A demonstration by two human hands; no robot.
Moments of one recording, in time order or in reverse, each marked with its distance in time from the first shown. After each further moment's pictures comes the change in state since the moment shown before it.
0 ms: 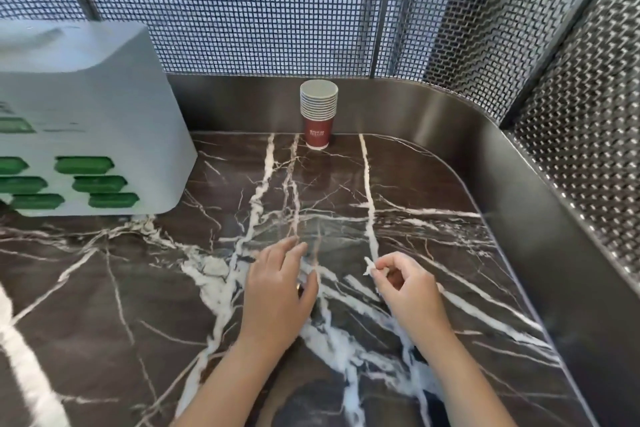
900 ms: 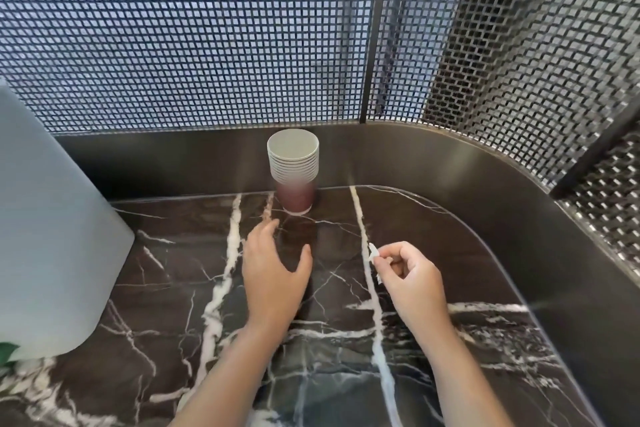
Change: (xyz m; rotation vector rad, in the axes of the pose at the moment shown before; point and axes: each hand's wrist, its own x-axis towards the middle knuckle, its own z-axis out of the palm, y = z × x) left_hand 0.191 -0.035 0.106 -0.363 0.149 -0.274; right_hand 0.182 0.026 0.015 0.145 0.201 0.047
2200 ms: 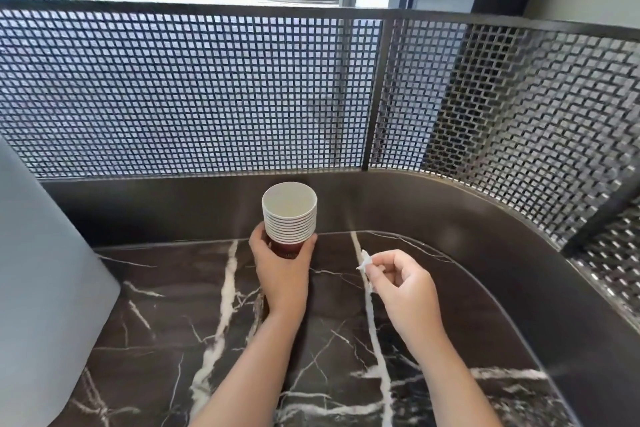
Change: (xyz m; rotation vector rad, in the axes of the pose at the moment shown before) left_hand 0.077 0.006 0.053 -0.574 0.208 -0.291; right_hand 0.051 -0.028 0.015 0.140 0.039 -0.058
